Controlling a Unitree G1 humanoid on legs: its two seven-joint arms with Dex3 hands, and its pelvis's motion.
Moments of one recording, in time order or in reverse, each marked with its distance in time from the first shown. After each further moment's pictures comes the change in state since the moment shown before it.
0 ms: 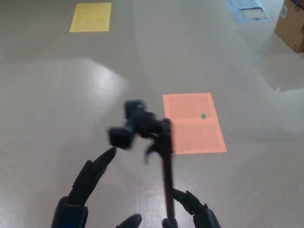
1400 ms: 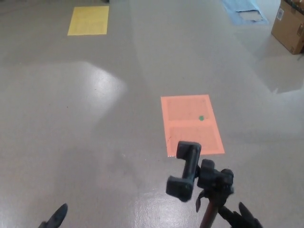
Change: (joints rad) left_arm 0.310 0.099 0.177 0.066 -0.161 -0.112 -0.161; right_arm 0.540 -0.347 -0.048 -0.861 0.012 0.098 0.184
